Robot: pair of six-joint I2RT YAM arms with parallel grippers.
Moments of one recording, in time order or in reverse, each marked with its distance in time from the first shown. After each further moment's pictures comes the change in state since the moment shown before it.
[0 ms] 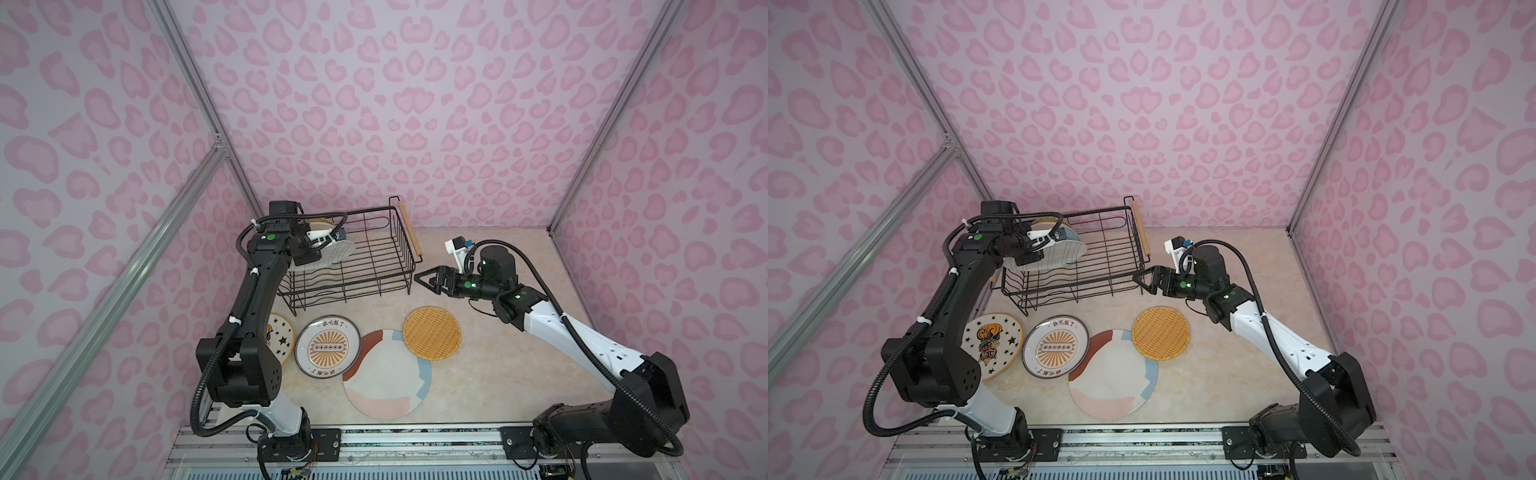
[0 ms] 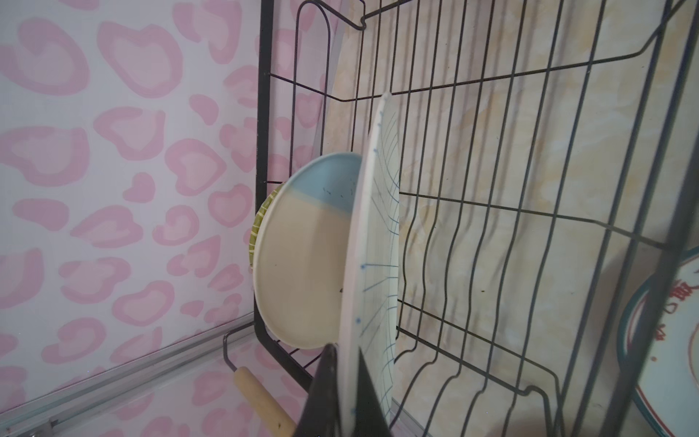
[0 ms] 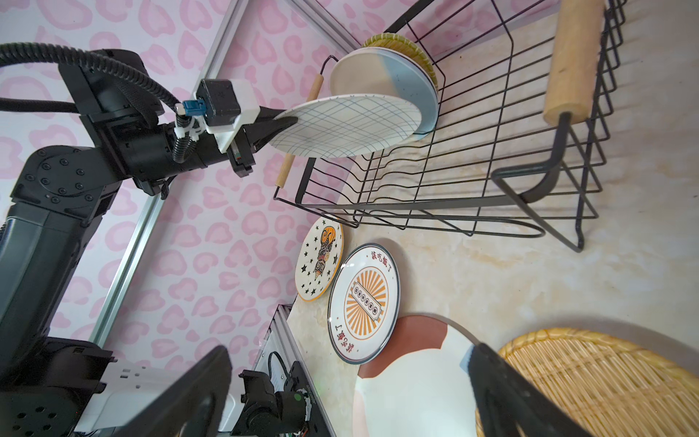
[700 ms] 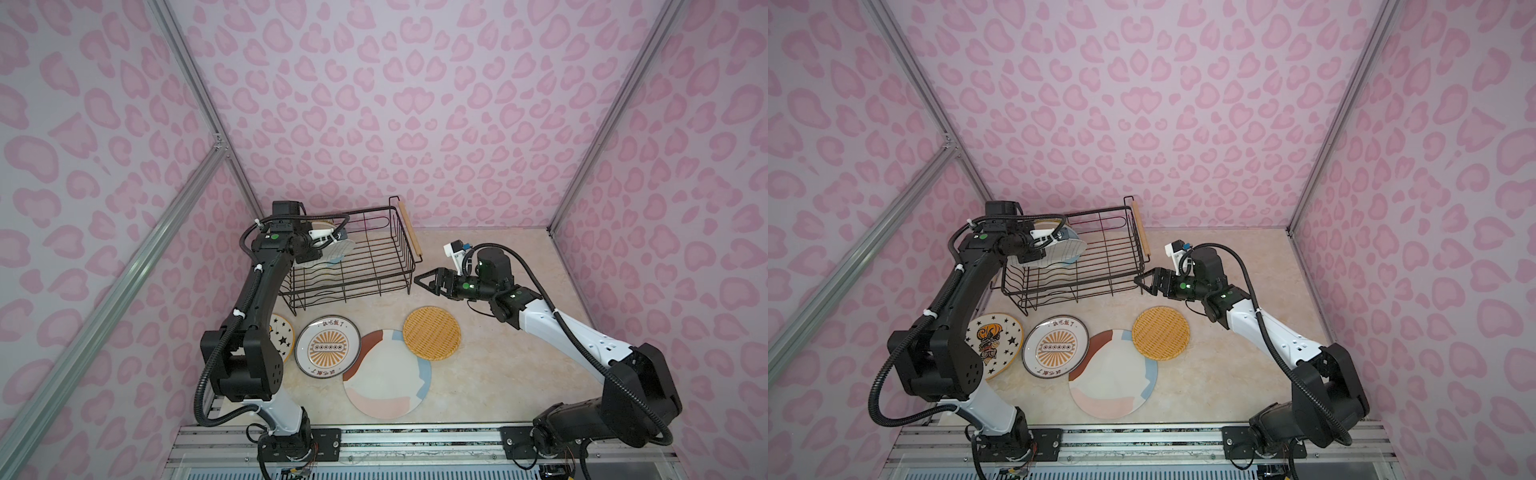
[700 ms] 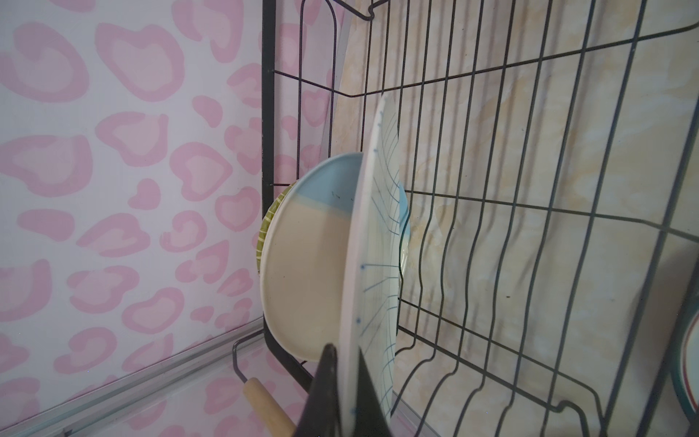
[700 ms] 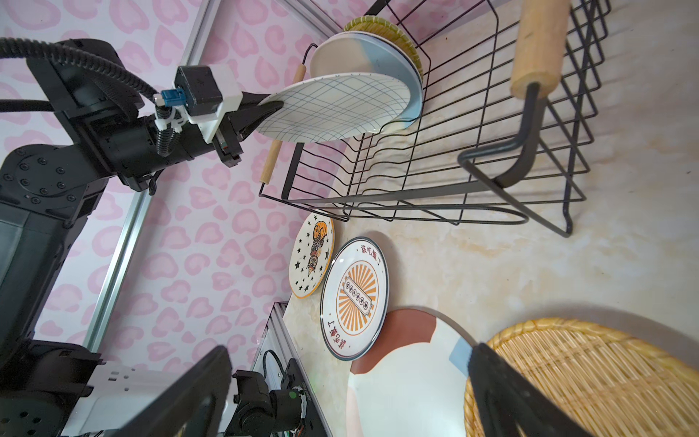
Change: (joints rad) left arm 0.001 0.019 -0.009 0.045 -0.015 0.024; right arm -0.015 0.053 -0.014 0.034 -0.023 0.016
